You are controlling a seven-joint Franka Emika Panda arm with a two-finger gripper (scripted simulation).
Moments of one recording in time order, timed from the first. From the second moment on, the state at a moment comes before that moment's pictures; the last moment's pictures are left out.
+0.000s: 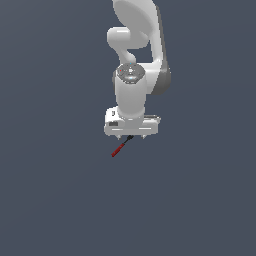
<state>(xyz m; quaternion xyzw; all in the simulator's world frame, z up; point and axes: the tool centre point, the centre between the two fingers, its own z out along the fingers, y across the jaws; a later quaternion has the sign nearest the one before) -0.005 0.013 0.158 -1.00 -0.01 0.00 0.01</state>
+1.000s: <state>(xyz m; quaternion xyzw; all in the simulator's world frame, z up) -0.008 0.013 0.154 -1.00 0.00 0.00 0.01</state>
